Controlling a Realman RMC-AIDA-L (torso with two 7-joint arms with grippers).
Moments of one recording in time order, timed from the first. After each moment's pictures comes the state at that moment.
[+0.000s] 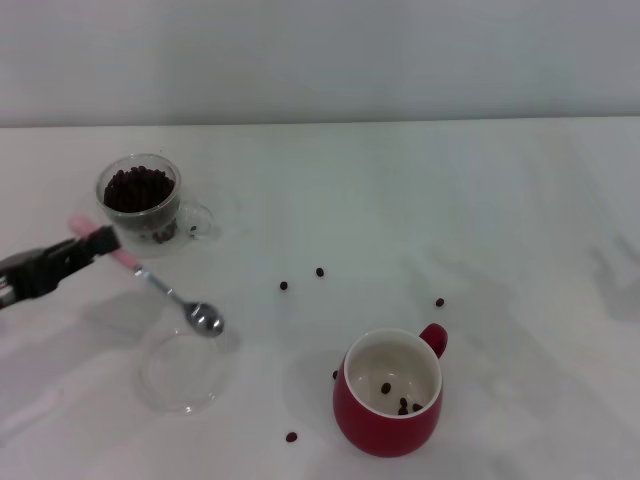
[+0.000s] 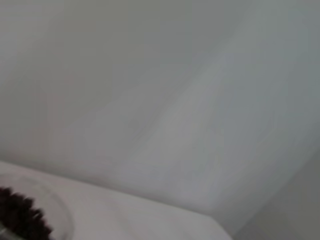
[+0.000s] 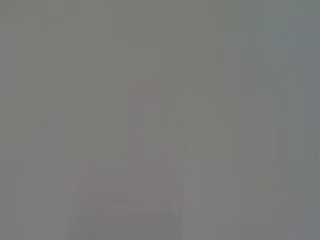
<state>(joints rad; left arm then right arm) -0.33 -2.00 0.87 0.63 1.55 1.51 -1.79 0.25 2.01 -1.21 -0.01 -0.40 -1.90 0.36</state>
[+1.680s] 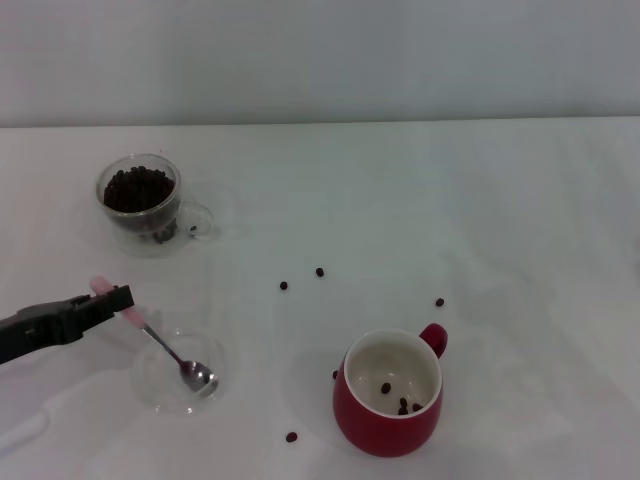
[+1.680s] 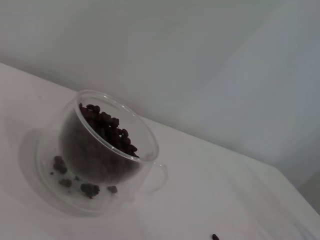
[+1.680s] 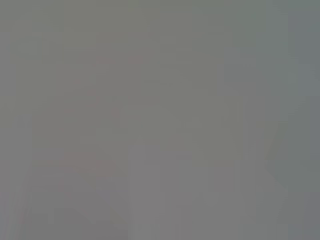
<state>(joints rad) -0.35 -2.01 0.85 0.55 1.73 1.36 -1.76 0.23 2.01 -1.20 -0.01 -0.28 -1.88 0.48</state>
